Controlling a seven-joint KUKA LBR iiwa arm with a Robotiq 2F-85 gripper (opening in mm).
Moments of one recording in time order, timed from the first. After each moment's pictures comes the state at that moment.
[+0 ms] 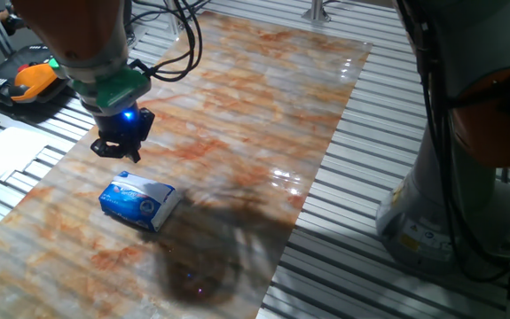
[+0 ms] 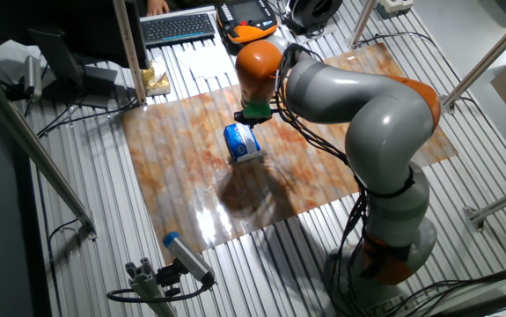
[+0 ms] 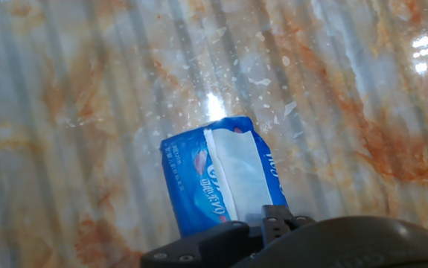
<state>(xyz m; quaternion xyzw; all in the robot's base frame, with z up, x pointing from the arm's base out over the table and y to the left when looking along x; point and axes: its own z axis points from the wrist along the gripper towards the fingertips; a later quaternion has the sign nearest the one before) 0.562 0.197 0.163 0.13 0.99 -0.03 0.06</state>
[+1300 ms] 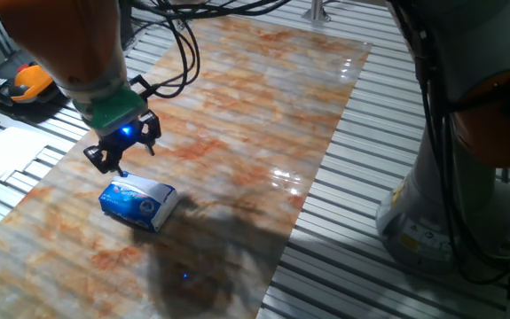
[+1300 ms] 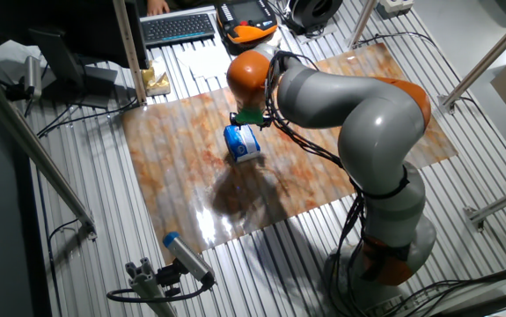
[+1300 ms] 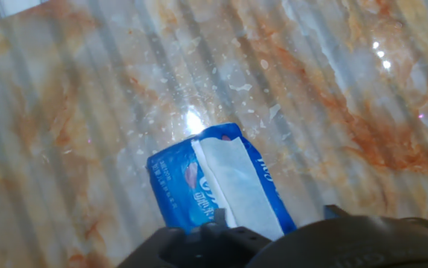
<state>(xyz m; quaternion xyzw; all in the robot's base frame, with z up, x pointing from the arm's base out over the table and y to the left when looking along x) 0.563 0.198 0.138 0.19 0.98 -0.06 0.08</state>
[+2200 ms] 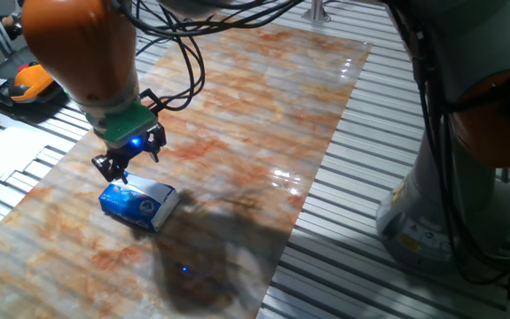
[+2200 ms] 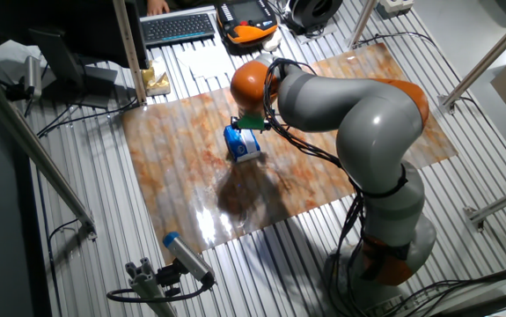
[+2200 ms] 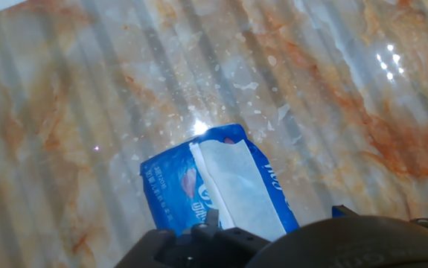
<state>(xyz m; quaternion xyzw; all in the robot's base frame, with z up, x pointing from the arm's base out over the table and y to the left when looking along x) 0.567 0.192 0.114 0.18 0.98 -0.05 0.09</state>
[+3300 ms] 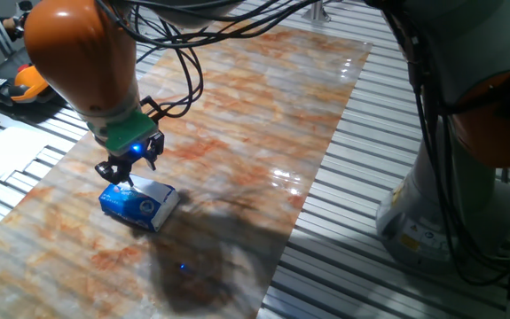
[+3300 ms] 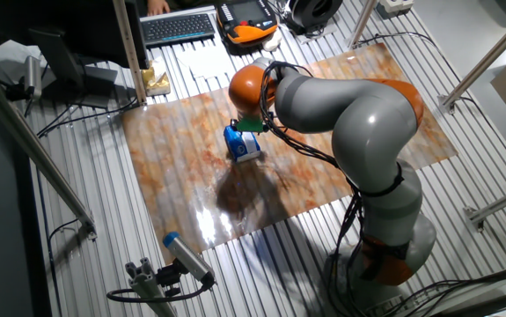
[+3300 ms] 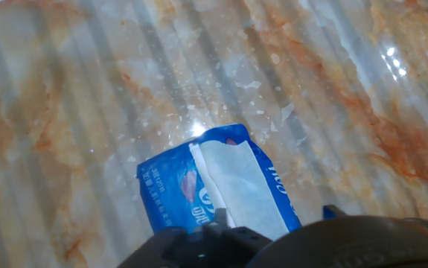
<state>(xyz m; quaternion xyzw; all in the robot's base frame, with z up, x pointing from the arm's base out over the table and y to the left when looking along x) 0.569 0.192 0.100 0.18 0.98 -0.06 0.10</state>
